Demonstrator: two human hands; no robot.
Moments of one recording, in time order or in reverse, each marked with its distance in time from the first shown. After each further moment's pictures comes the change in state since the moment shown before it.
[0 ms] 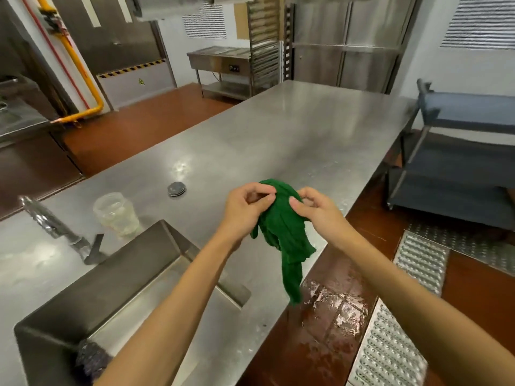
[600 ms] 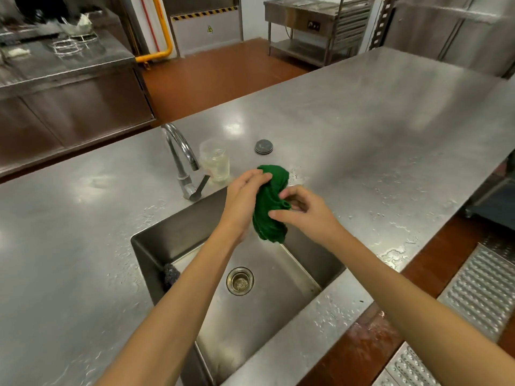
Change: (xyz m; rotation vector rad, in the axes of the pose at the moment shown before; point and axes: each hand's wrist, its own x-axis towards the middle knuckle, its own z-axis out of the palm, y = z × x) left_hand -0.083 -0.046 -0.263 -0.303 0.303 -0.135; right_hand 0.007 0.040 0.297 -0.141 -0.261 0.009
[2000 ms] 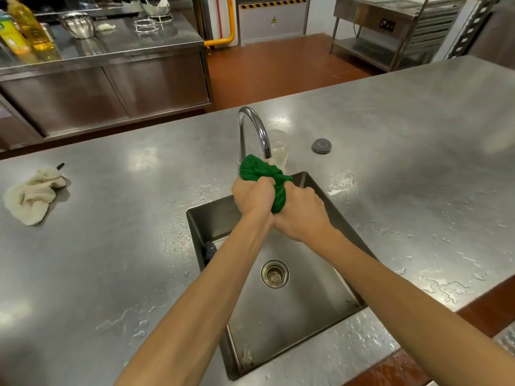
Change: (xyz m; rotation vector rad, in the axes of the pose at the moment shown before) left_hand -0.002 0.012 -0.091 -0.162 0.717 -0.147; right_hand 0.028 -0.037 0.149 -0.938 -0.035 -0.270
